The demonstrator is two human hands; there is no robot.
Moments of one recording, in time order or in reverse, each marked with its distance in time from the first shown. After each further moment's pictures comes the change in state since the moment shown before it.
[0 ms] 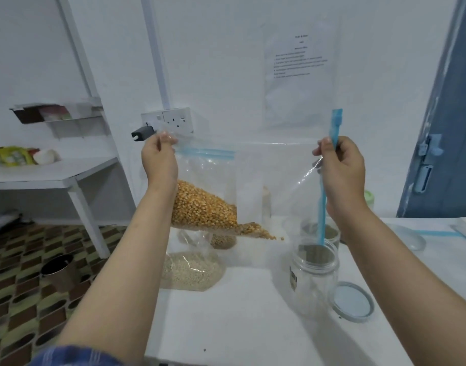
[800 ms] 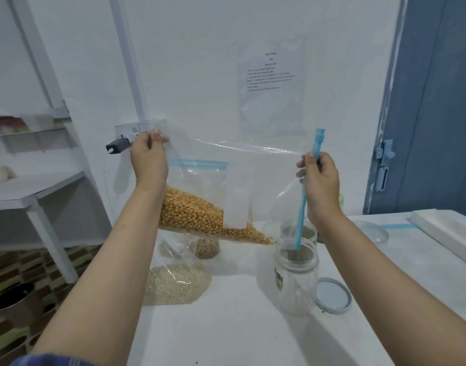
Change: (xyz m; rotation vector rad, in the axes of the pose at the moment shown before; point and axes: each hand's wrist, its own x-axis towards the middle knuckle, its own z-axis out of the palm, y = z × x) left_hand 0.007 0.020 0.013 -0.009 -0.138 0.041; right_hand -0.004 0.007 -0.007 -0.001 0.081 0.056
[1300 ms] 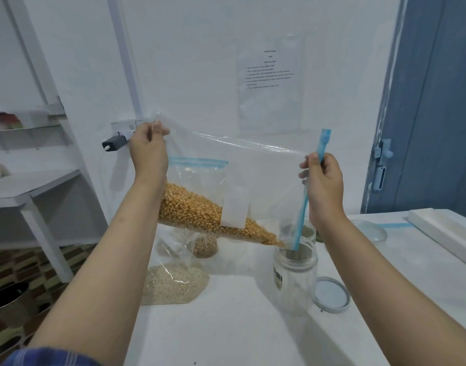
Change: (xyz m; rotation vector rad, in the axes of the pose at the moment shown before) left_hand 0.004 0.004 0.006 0.005 -0.024 0.014; right_hand -0.006 0.000 -0.005 -0.006 0.017 -0.001
